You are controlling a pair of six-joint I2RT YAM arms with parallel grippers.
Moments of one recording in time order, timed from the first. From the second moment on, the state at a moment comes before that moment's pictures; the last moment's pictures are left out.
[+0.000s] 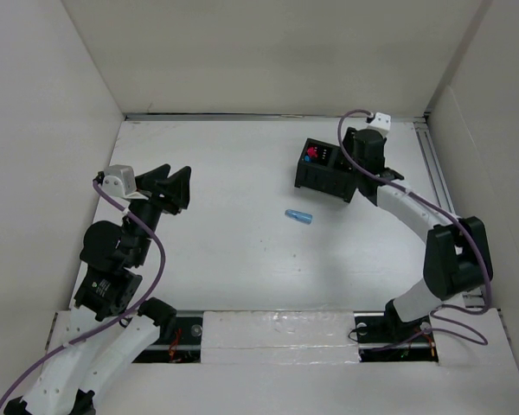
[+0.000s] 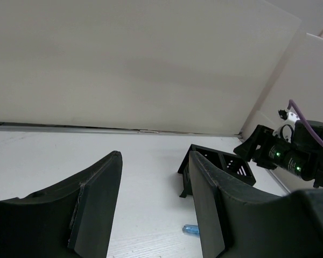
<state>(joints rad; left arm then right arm) -0.50 0.52 0.85 -0.07 -0.20 -0.27 0.28 1.58 1.11 0.10 0.43 0.35</state>
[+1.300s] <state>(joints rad) -0.50 0.53 0.85 -0.07 -0.19 -0.27 0.66 1.77 0.92 0.06 0.34 0.33</state>
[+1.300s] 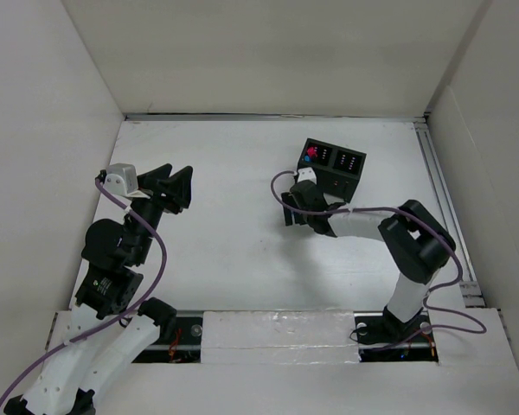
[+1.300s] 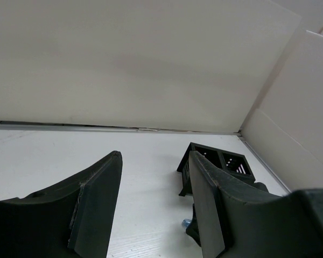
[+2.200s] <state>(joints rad) -0.50 0.53 0.85 -0.06 -0.19 -0.27 0.62 1.37 0.91 0.09 0.34 0.37</state>
